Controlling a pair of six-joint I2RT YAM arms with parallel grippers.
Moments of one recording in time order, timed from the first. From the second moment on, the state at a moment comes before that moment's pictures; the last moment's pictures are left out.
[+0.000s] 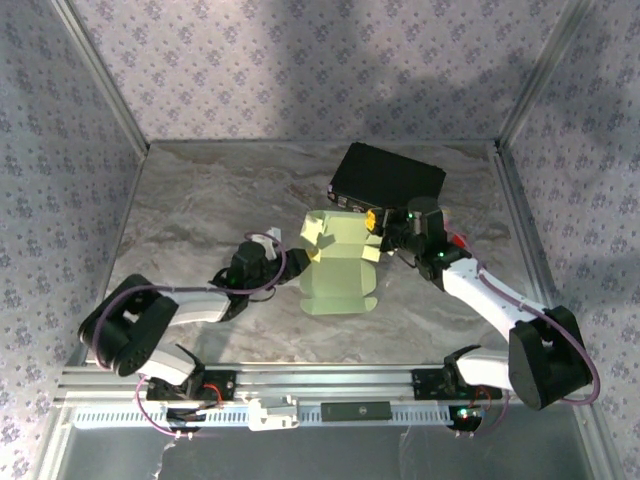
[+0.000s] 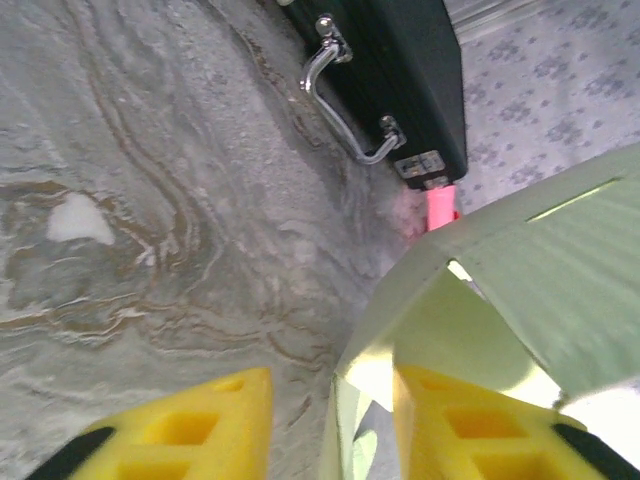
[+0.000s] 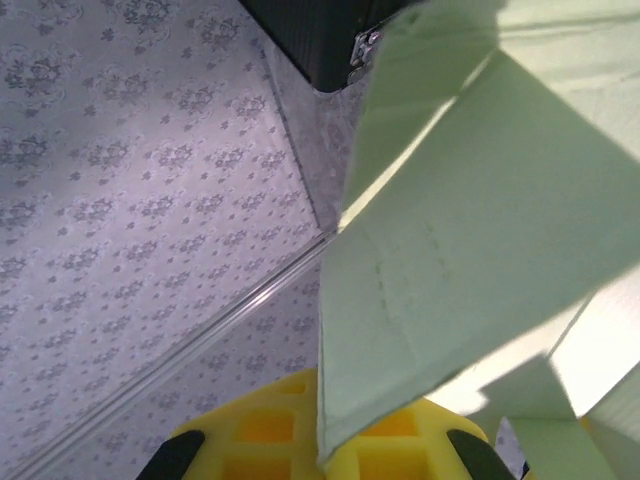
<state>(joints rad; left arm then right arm) -0.67 1.43 0.42 0.62 0.24 -1.06 0.42 1.25 0.72 0.12 -0.23 1.96</state>
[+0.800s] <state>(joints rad) -0.42 0.76 0.35 -0.22 0.22 -0.85 0.58 1.43 0.72 0.30 -0.14 1.56</state>
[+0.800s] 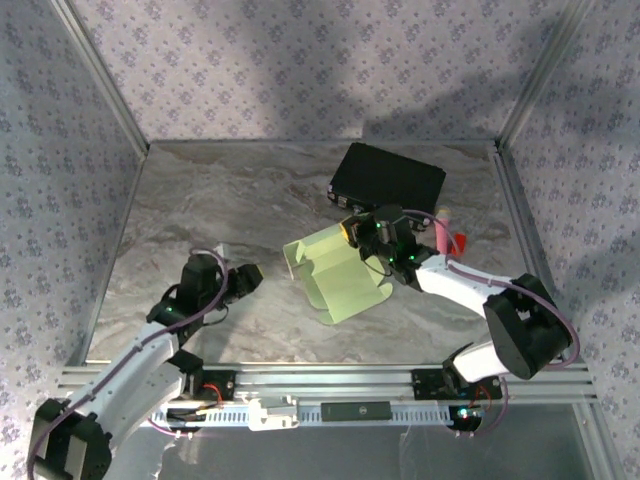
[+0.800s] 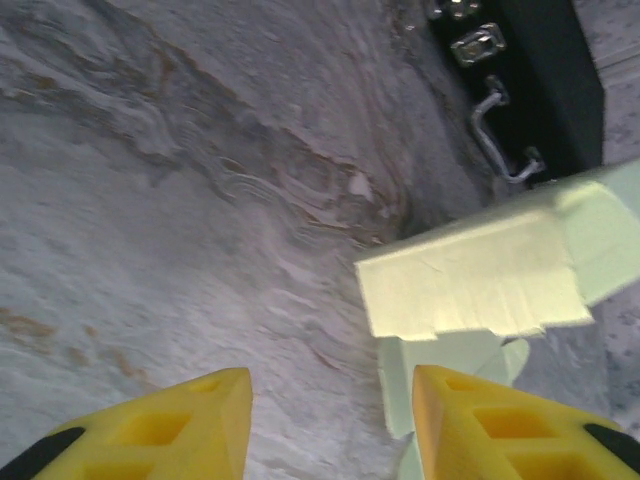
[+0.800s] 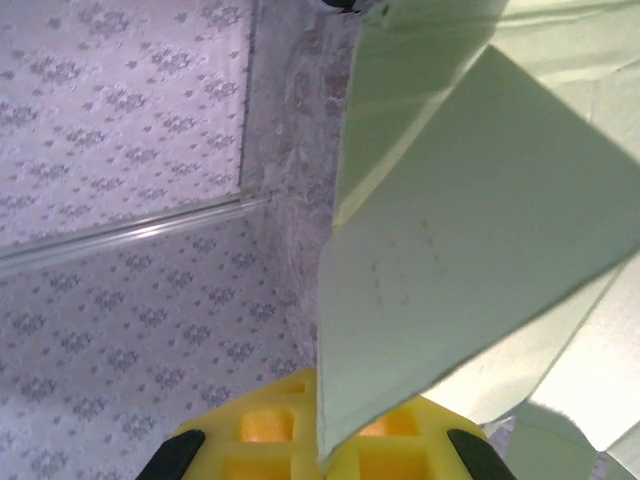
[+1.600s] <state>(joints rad) -0.62 1.15 0.44 -0.04 0.23 -0.48 0.48 1.55 0.58 0.62 -0.35 1.38</state>
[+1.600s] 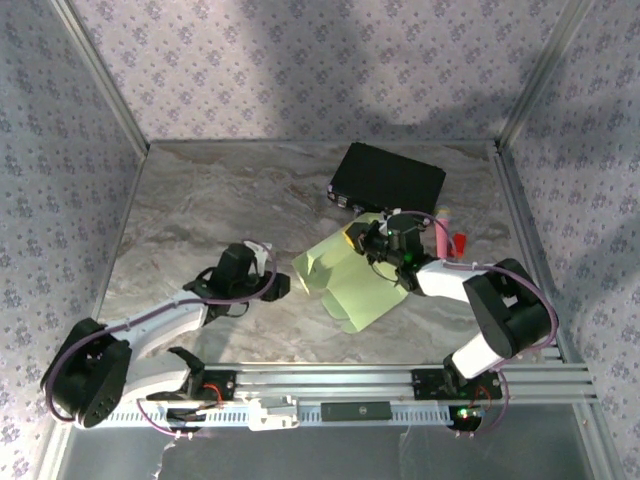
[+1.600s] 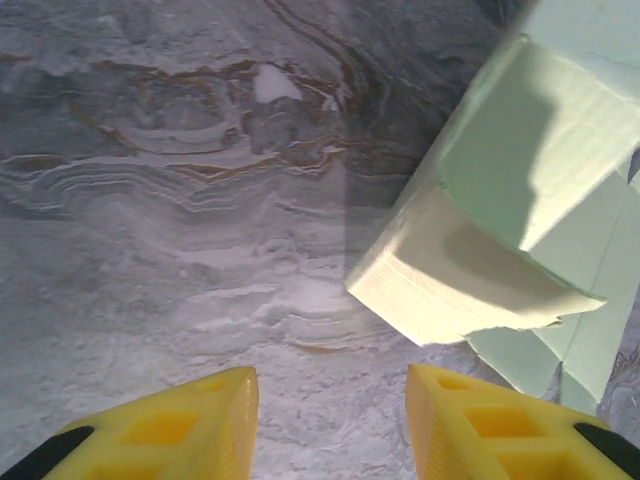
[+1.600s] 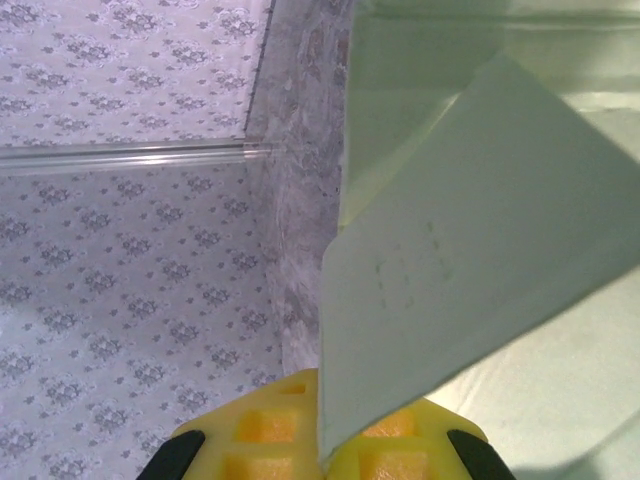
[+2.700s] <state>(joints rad) -0.88 1.36 0.51 0.15 0.05 -0.41 0.42 1.62 0.53 0.81 -0.48 1.37</state>
